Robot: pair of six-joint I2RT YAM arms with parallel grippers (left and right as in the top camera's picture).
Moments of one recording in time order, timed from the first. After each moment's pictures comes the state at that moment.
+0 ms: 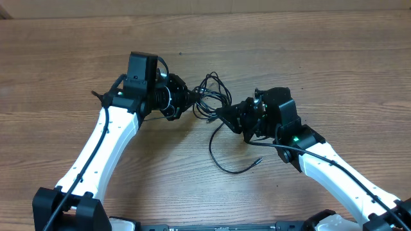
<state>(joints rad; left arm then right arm) -0.23 1.54 1.17 -0.57 0.64 -1.24 0.46 1.37 0.74 0.07 -0.57 1.54</state>
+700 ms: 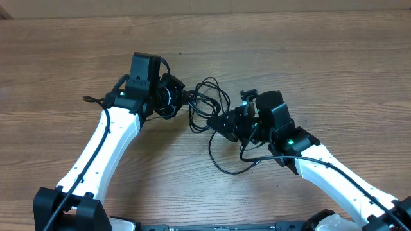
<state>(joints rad) -0.24 1.54 1.17 -0.58 0.38 -1.28 0.52 1.37 0.74 0.04 -0.65 1.16</state>
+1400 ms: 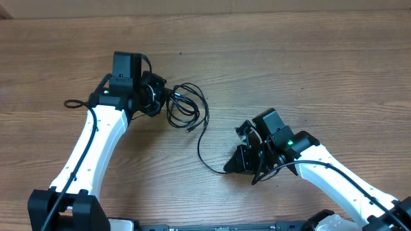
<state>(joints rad) -0.13 1.54 1.17 -0.61 0.32 -1.29 0.53 1.37 0.74 -0.63 -0.72 0.54</state>
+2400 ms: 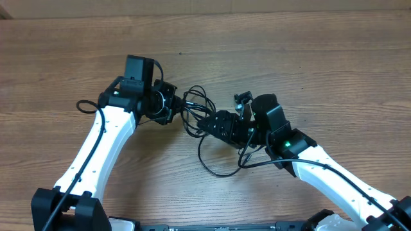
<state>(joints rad) -0.20 1.54 1.17 -0.70 0.42 -1.41 0.56 1.37 0.73 0.02 -0.62 1.04</state>
